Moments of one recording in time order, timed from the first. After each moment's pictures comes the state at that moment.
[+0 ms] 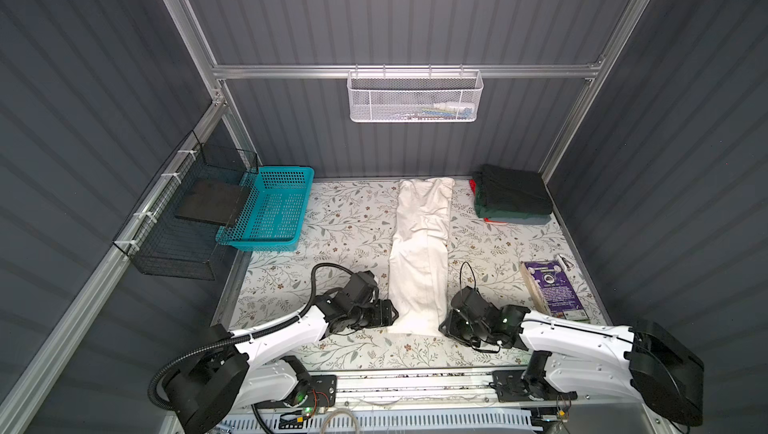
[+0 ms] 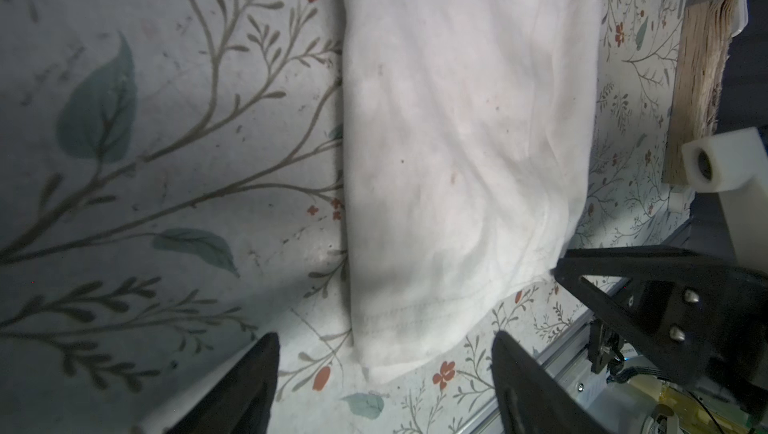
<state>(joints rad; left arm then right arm) -0.83 1.20 0.50 -0.26 0.24 -0.82 0.95 1.13 0.41 -0.31 -0.07 1.26</state>
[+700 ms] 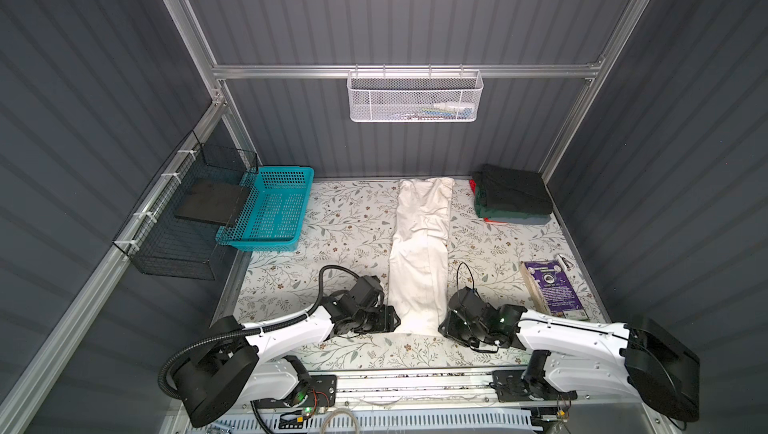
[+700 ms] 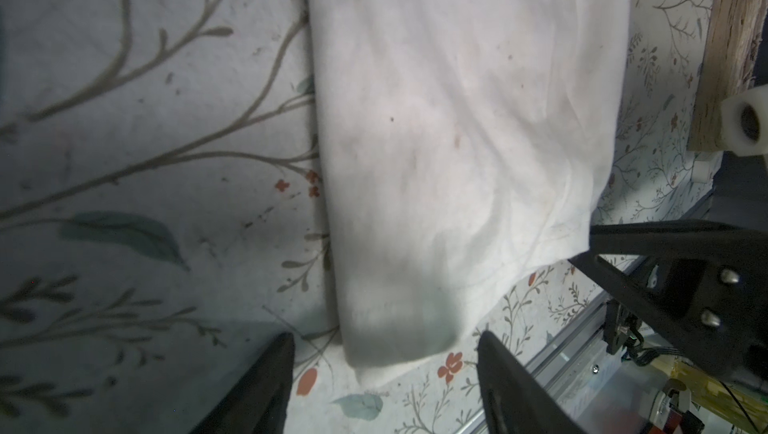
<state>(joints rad) -0.87 1.26 0.50 -0.24 0.26 -0.82 0.96 1.18 0.43 -0.31 -0.06 1.26</state>
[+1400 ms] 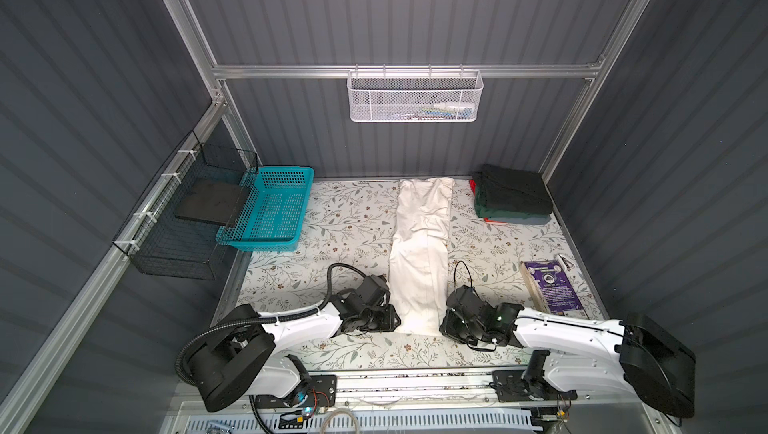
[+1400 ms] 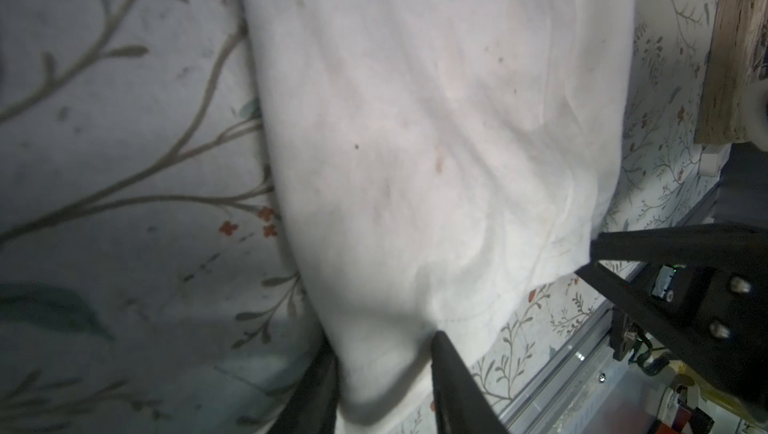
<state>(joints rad) -0.89 1.36 0.52 -0.16 0.26 -0.81 0.96 1.19 0.44 -0.30 -0.06 1.25</state>
